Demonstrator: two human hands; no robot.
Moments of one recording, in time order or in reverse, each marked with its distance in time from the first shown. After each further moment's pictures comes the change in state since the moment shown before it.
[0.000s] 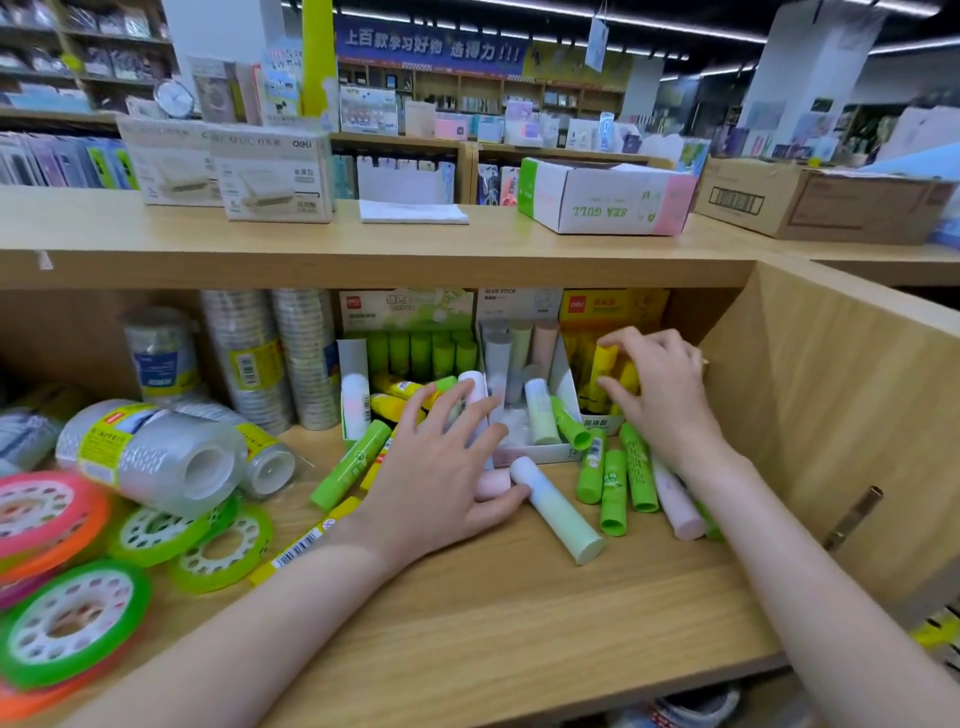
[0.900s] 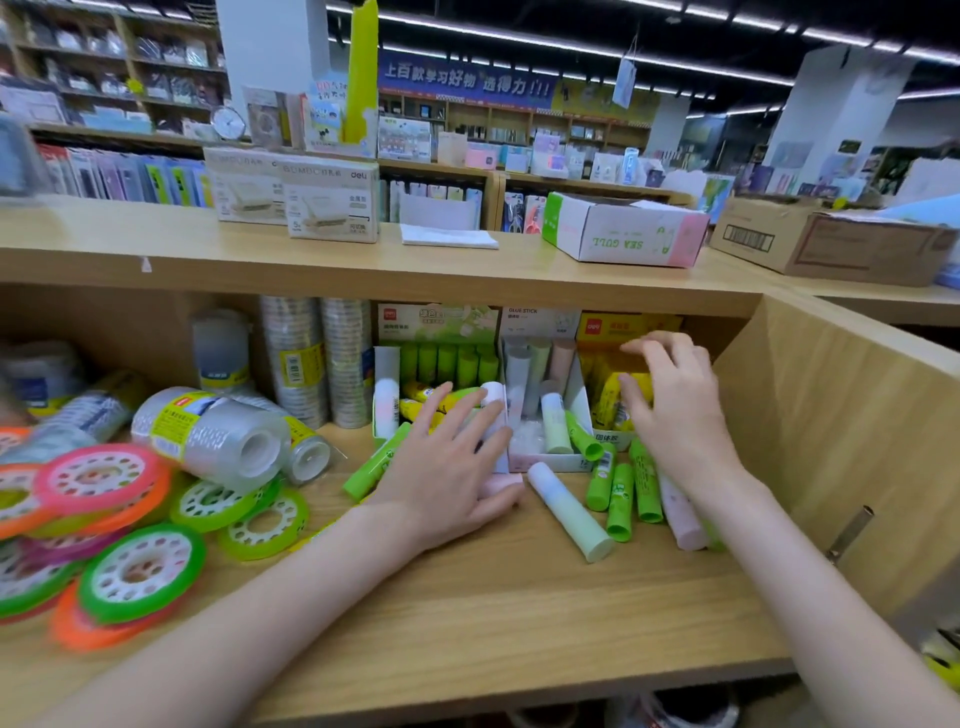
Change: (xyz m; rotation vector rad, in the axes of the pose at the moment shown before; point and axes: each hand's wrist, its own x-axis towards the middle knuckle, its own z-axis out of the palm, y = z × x) left_hand -0.006 -0.005 -0.014 0.121 -0.023 0.028; right_hand -0.005 -0.029 -0.026 0.005 0.066 0.052
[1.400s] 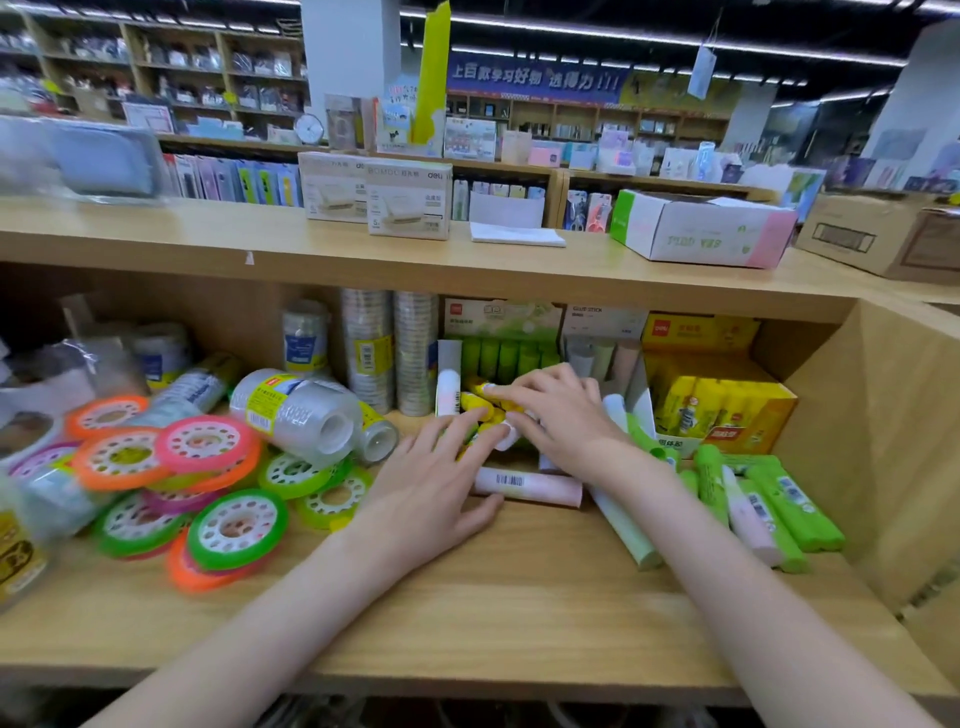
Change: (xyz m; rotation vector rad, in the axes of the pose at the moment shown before) left_hand -0.053 -0.023 -0.018 -0.093 -0.087 -0.230; right_hand 0.008 -0.093 0.060 0.046 -0.562 -0.389
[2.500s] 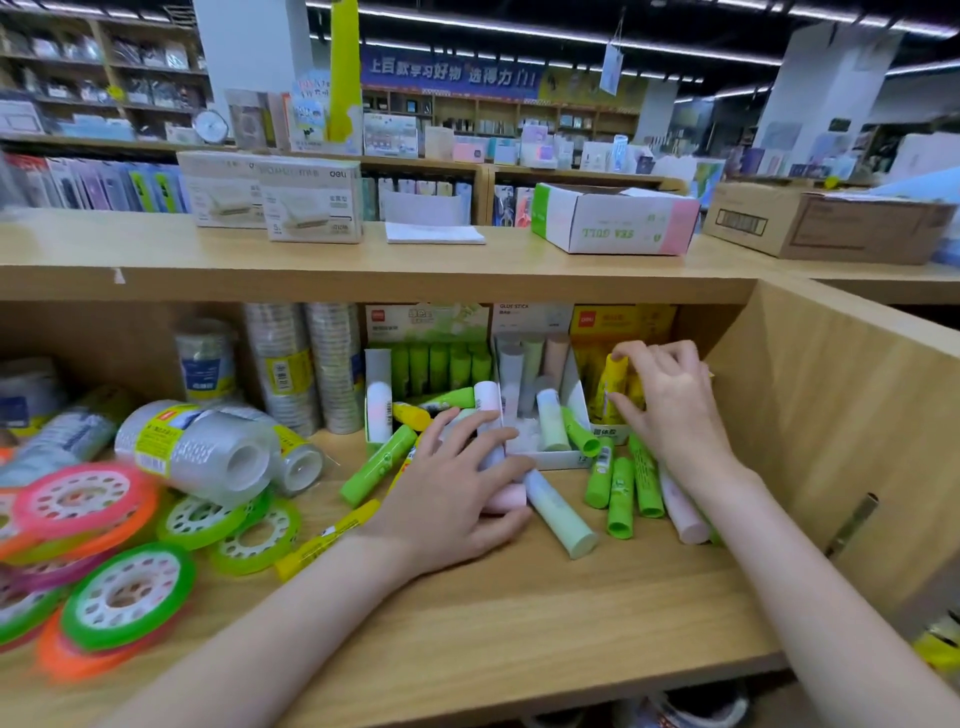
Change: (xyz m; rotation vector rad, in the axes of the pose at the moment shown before) left_hand 0.040 0.039 0.023 -0.225 0.031 0.248; right_hand -0.071 0.097 -0.022 -0.195 0.534 0.317
